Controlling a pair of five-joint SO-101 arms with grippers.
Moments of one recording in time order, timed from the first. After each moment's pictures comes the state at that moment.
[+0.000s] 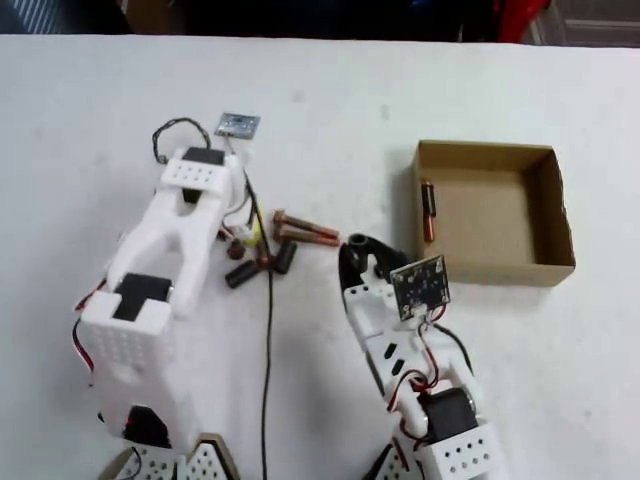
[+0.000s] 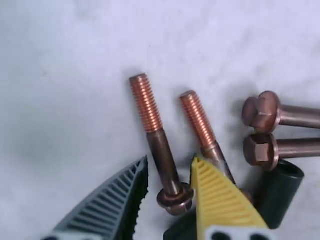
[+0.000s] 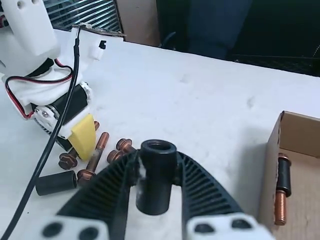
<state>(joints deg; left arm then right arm) 2.4 26.3 2.1 67.7 4.5 -23.1 -102.3 96.4 30.9 2.2</state>
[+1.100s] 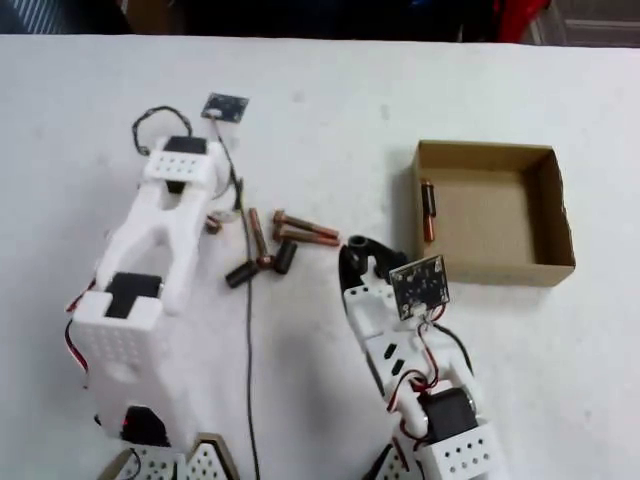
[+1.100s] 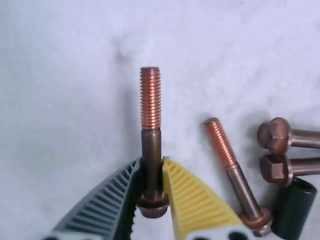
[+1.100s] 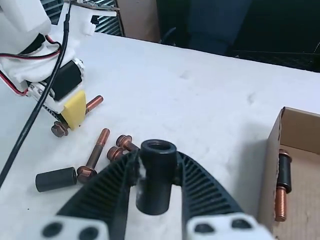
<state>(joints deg) -1.2 26.4 -2.7 66.9 -1.3 -23.1 -102.3 96.4 31.8 2.2</state>
